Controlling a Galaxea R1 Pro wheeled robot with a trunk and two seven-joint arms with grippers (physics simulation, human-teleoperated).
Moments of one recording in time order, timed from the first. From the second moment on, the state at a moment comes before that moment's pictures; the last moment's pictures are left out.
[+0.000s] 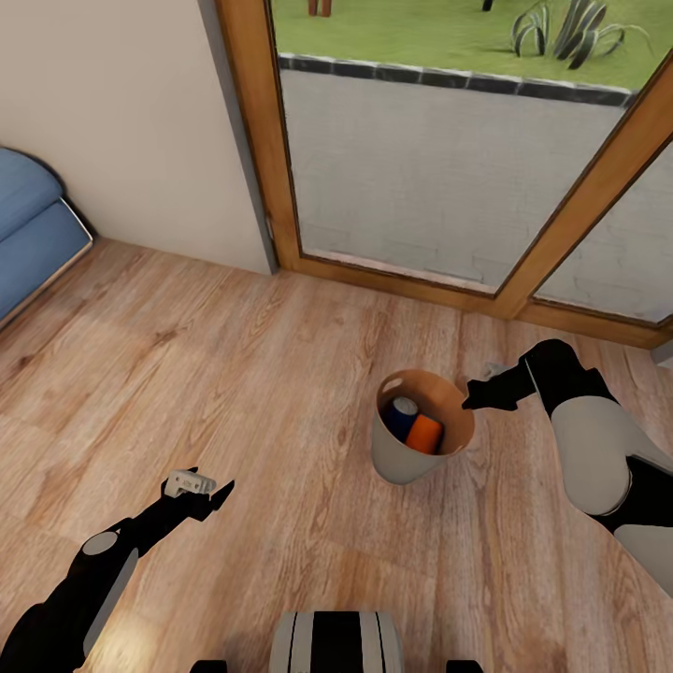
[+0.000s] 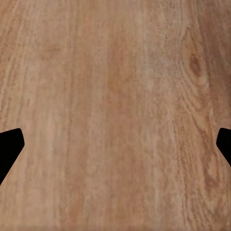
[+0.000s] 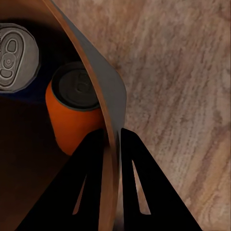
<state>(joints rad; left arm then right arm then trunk) -0.35 0.22 0.04 -1.14 0.07 0.11 -0.46 -1.29 -0.16 -0.46 -0.45 0.85 1.03 0.90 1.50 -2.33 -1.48</state>
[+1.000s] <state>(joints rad) -0.35 0.22 0.04 -1.11 0.07 0.12 -0.46 -1.29 -0.16 -0.46 -0.46 0.85 1.04 0.90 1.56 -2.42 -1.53</state>
